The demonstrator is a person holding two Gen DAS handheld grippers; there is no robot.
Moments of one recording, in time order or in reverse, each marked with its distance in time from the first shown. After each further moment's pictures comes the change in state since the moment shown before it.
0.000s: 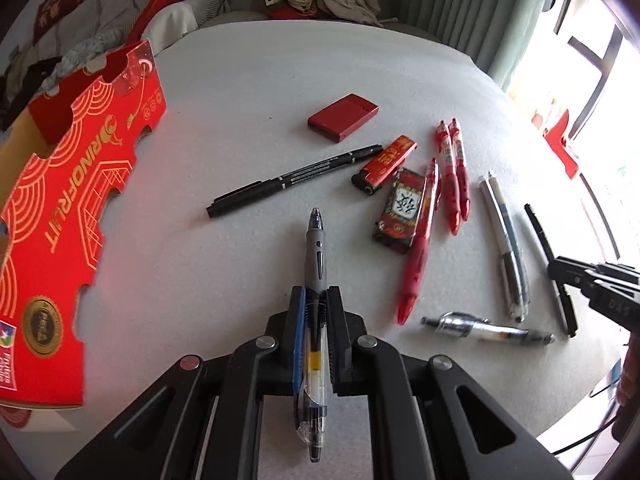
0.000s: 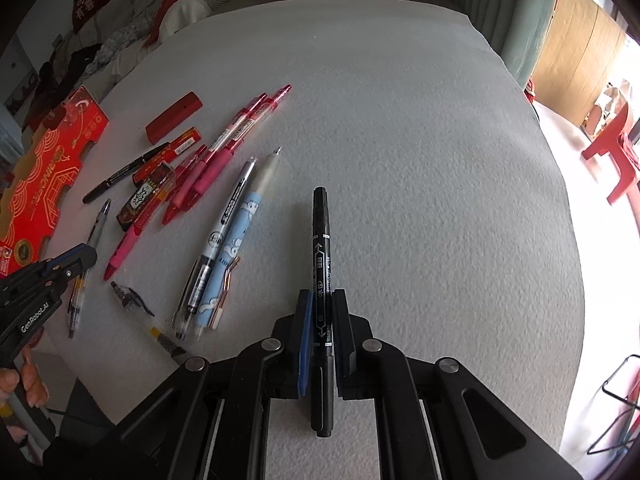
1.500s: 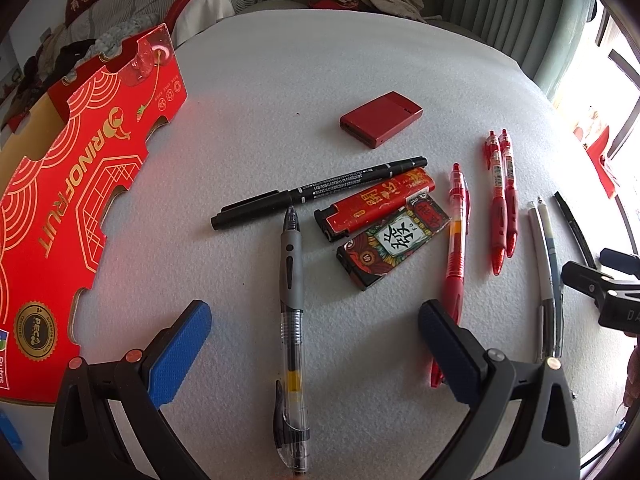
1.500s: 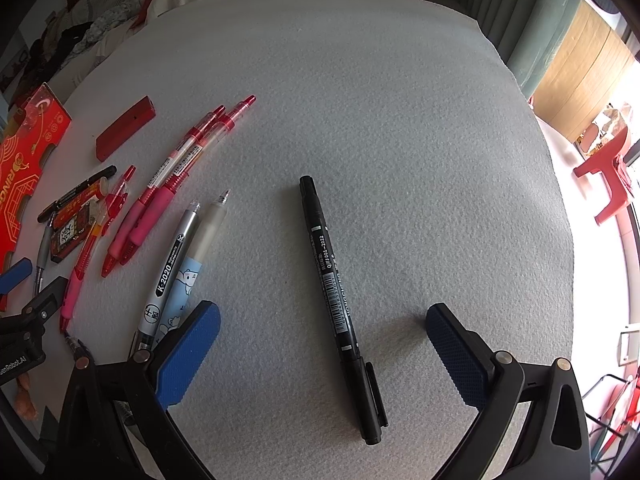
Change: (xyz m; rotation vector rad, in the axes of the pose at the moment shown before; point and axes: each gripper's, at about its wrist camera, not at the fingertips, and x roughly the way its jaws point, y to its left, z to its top) left arm 0.018 -0.022 0.011 -0.099 0.063 0.112; right arm 0.036 -0.019 0.050 -0.065 0.043 -0.099
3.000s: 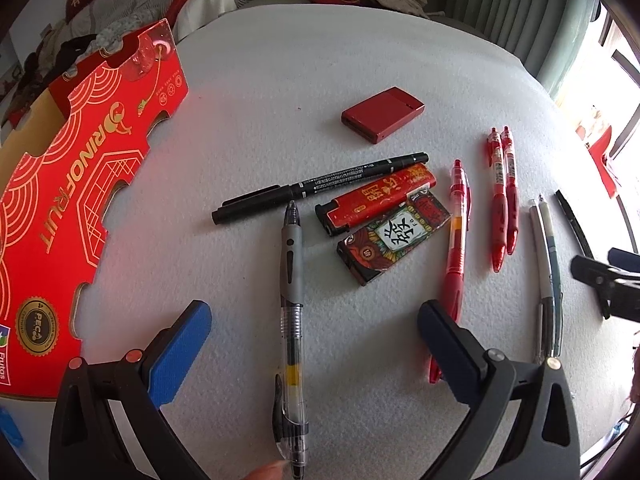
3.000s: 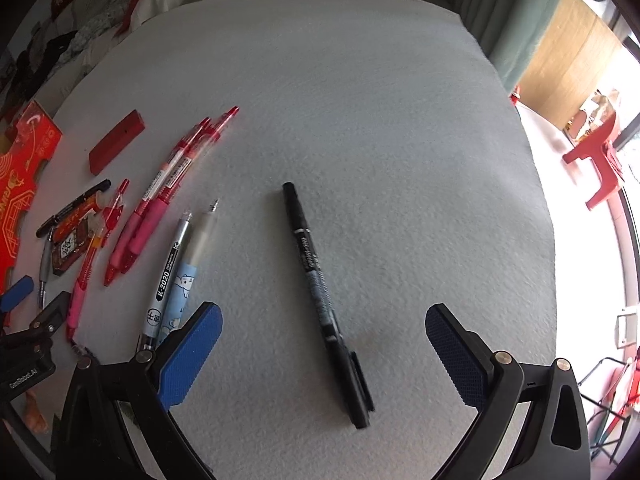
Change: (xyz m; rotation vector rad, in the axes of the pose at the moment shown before) left arm 0.003 -0.009 -0.006 -0.022 0.059 -0.095; right arm -0.006 0.001 0.001 0.030 0.019 -0.049
